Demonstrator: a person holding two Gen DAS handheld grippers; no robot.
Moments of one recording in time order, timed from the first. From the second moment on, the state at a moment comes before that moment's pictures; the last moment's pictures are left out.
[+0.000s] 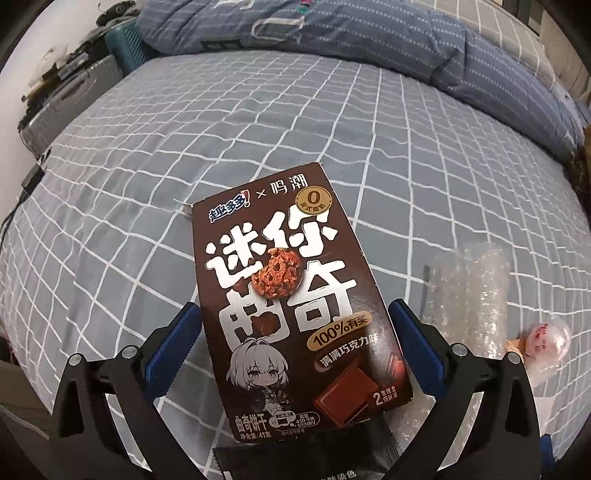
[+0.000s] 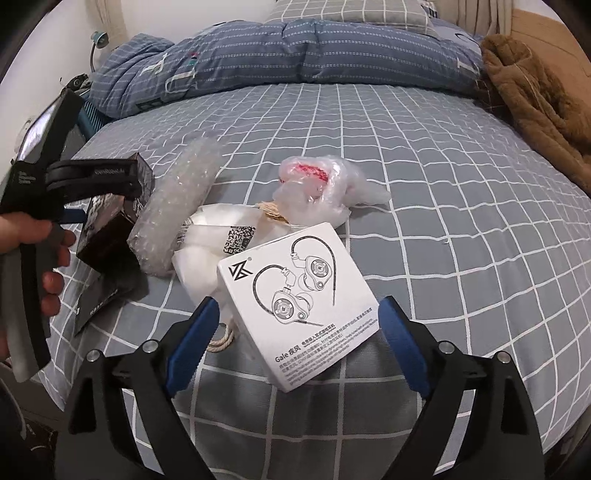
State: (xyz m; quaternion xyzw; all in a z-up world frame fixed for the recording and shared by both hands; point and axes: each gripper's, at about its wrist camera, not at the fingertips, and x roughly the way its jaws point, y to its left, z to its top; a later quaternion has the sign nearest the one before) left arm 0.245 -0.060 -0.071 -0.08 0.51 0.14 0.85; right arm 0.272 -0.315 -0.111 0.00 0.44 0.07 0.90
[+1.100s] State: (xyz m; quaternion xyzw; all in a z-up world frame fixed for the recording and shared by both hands) left arm 0.219 -0.051 -0.062 -0.08 0.50 0.09 0.86; right arm 0.267 -0.320 -0.116 0.00 0.44 0.05 0.90
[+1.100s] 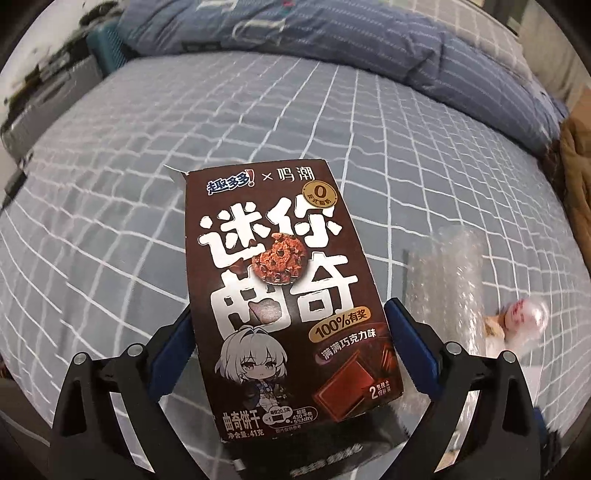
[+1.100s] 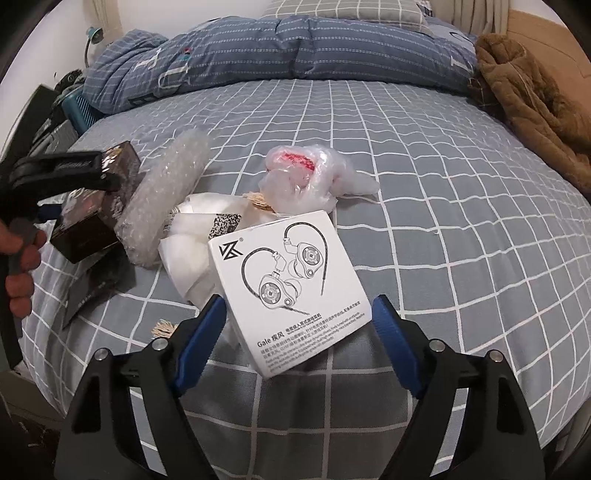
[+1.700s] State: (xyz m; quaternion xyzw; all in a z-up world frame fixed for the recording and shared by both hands) left arm 0.179 -0.047 -0.037 -0.06 0.49 0.01 0.87; right arm 0.234 -0.314 -0.095 0.02 0.44 0.03 0.90
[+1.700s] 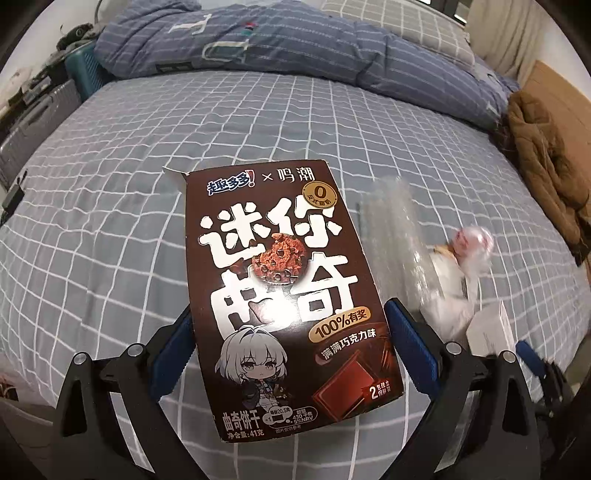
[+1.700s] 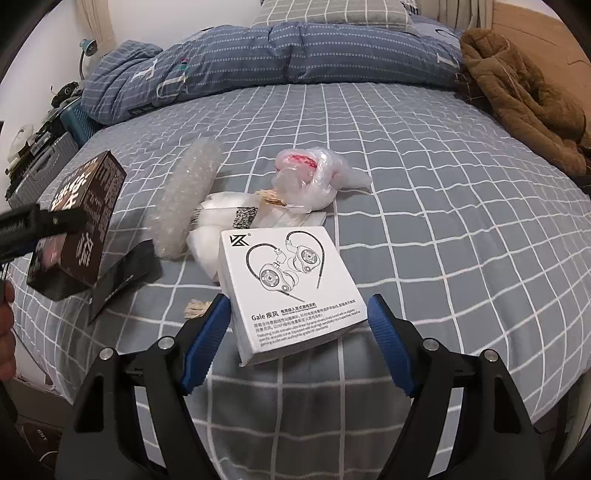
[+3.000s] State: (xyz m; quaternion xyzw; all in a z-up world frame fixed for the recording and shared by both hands) left arm 0.145 -0.031 -0.068 -0.06 0.50 0.00 0.87; right arm 0.178 -0.287 -0.096 -0.01 0.44 0.02 0.90
